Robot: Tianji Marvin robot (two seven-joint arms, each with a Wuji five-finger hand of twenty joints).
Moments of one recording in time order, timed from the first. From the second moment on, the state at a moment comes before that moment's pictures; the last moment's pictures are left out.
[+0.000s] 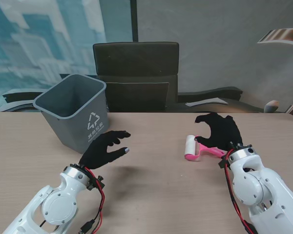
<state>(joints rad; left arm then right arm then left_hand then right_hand) 1.73 -1.13 -1.23 -1.79 0.42 -0.24 0.14 -1.67 -1.09 1.43 -1.75 -0.85 -0.09 -0.17 0.79 -0.42 0.52 0.01 0.56 0.13 0.39 0.37 0.56 0.25 0.45 0.45 0.49 0.27 0.60 0.59 0.16 0.30 0.99 0.67 0.52 -0.74 0.85 -0.11 0.59 0.02 0.40 0.69 0.54 0.25 0.62 0.50 0.63 0.16 0.48 0.45 0.22 0.35 1.09 0.58</state>
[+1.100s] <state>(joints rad) 1.71 -1.14 -1.22 -1.72 0.47 -0.30 0.16 -1.59 -1.13 1.19 -1.63 -0.59 -0.17 -0.17 0.69 -0.49 0.58 -0.01 0.53 0.14 0.38 0.37 0.55 0.25 0.45 0.45 0.46 0.26 0.58 0.57 0.15 0.29 0.97 0.67 0.59 -0.74 0.90 -0.10 0.62 0.01 0.43 0.72 0.59 0.24 0.65 0.54 0.70 0.17 0.51 0.47 0.26 0.34 1.10 0.61</state>
